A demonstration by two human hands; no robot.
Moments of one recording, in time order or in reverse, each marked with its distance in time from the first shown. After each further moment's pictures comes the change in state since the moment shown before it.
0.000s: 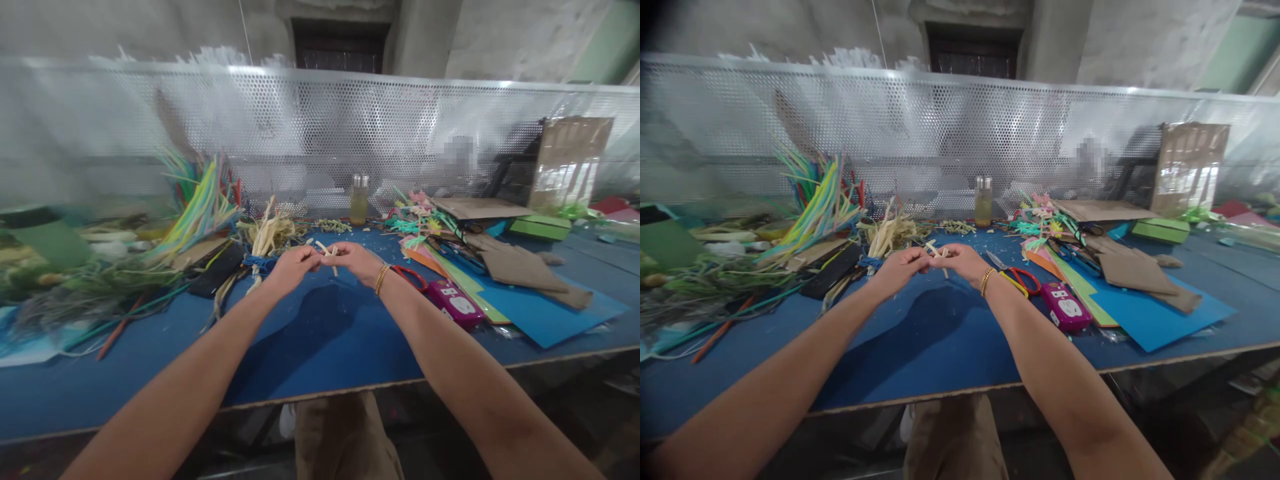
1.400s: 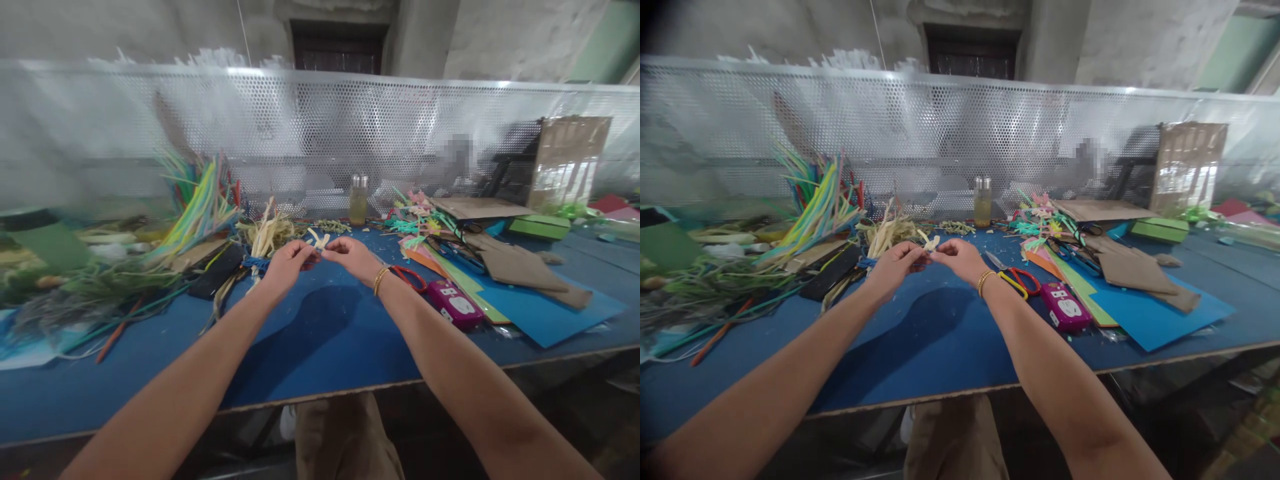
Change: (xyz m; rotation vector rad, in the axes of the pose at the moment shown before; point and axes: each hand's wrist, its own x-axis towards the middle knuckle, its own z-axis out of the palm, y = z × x) left_hand 0.001 -0.006 0.006 -0.462 0.138 -0.176; right_hand 0.003 -0.002 -0.001 -0.240 0.184 -0.080
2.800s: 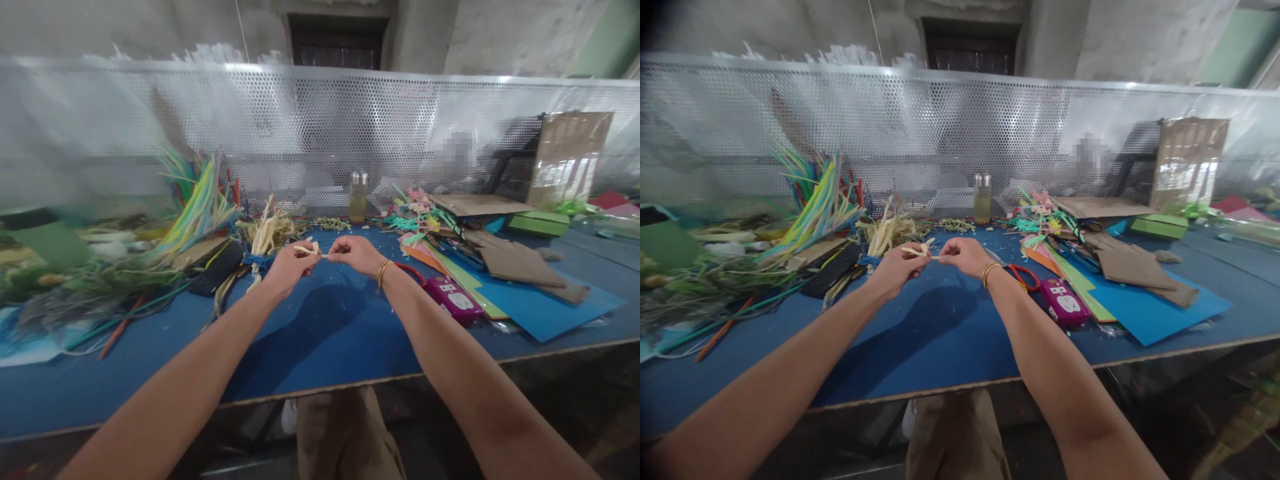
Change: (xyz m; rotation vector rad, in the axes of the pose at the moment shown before) left_hand -0.006 0.005 0.010 -0.019 0.003 -0.065; right_hand 0.005 0.004 -0.019 -0.196 -0.164 -0.074
